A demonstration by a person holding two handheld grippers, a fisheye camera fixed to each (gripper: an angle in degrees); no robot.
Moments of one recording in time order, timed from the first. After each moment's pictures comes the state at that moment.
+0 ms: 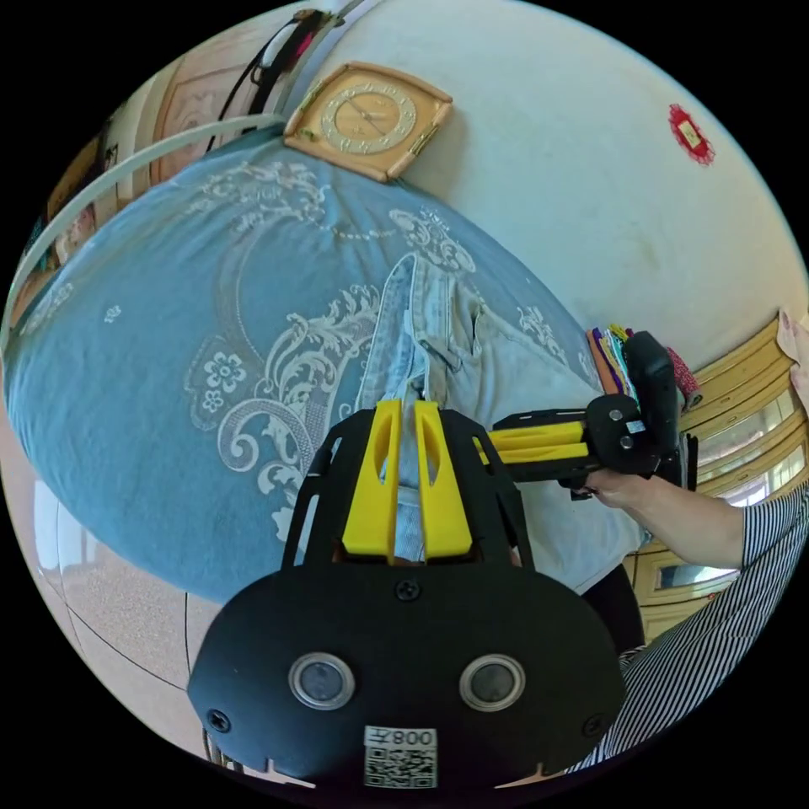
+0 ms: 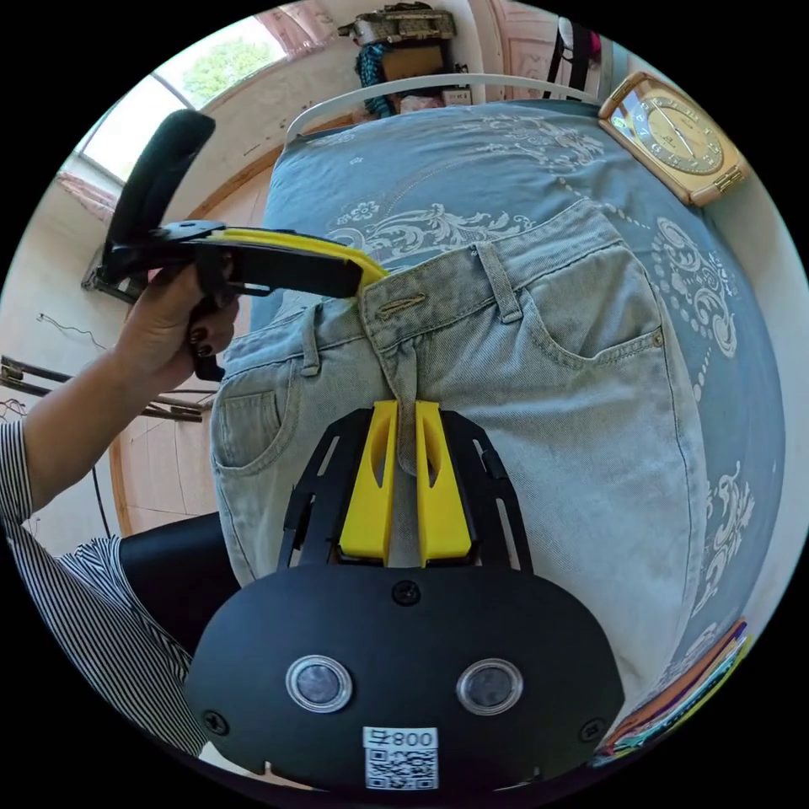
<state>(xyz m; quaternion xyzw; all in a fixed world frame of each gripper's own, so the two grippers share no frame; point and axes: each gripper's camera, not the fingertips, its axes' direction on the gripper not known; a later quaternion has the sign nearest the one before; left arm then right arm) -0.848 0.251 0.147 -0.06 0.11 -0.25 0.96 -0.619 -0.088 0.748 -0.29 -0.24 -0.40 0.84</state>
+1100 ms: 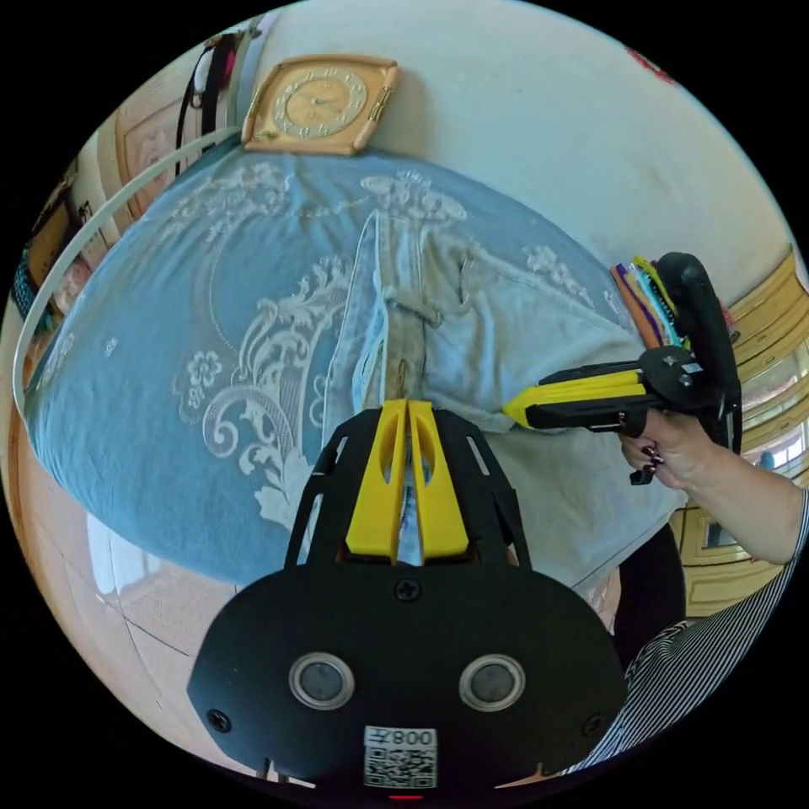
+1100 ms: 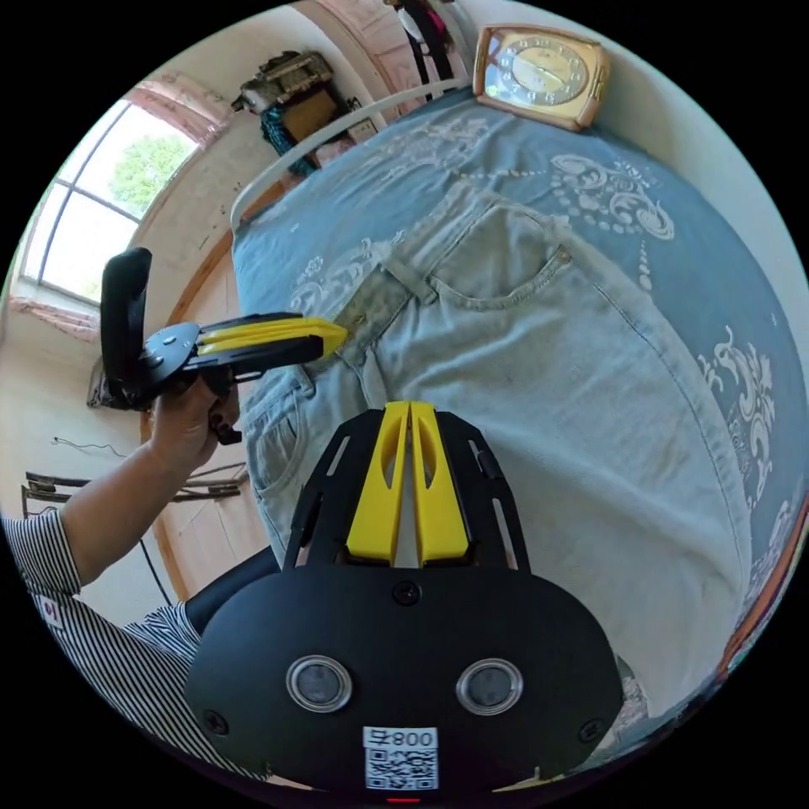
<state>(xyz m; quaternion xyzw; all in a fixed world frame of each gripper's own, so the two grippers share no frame) -0.728 0.183 0.247 -0.19 0.08 -0.18 0.96 -0.363 -0.025 0.743 -0.34 -0.24 -0.25 0.88</state>
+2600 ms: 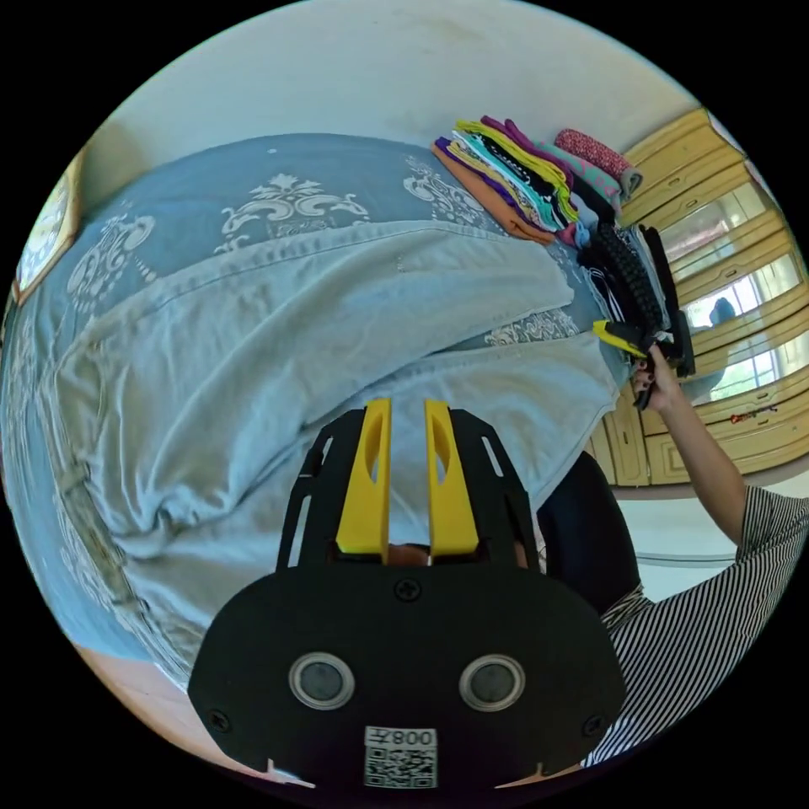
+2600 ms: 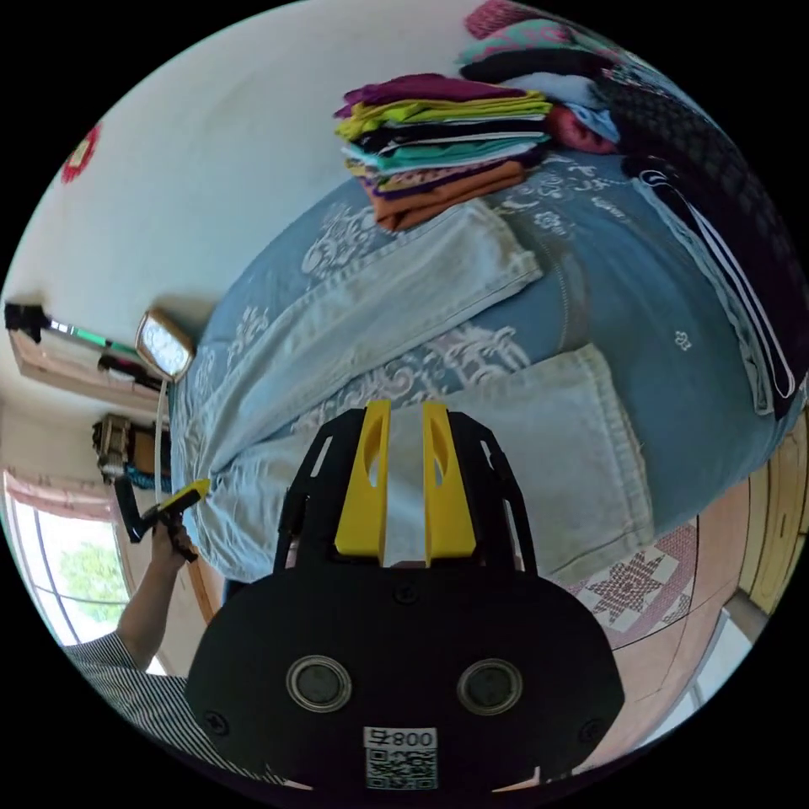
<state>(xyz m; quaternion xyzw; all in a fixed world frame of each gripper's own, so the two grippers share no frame) -0.269 -0.023 0.450 -0.25 0.21 0.05 0.94 0.747 0.362 0.371 -0.14 -0.07 0.35 0.92</state>
